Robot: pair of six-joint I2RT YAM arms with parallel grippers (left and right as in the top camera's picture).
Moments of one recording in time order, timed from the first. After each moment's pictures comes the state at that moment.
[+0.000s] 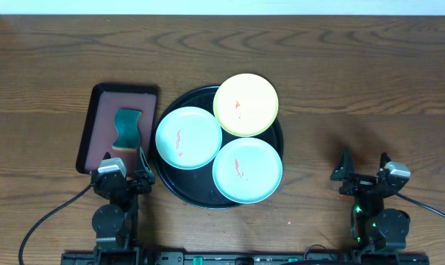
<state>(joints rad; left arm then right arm) 0.02 0.02 0.02 -0.11 -0.09 -0.15 -0.01 0.01 0.01 -0.07 0.05 0.28</state>
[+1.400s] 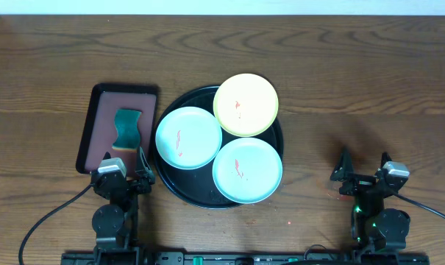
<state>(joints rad) 0.02 0.02 0.02 -0.11 -0.09 -0.15 -0.01 0.01 0.01 -0.07 0.06 0.24</state>
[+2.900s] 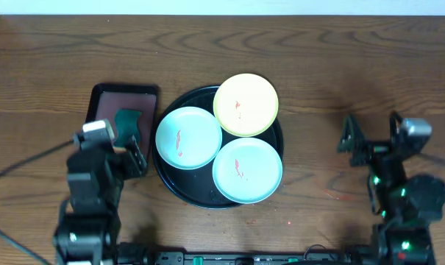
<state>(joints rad) 0.02 0.66 0.72 -0.67 -0.10 -0.19 -0.01 0.55 0.49 0.02 -0.14 0.25</state>
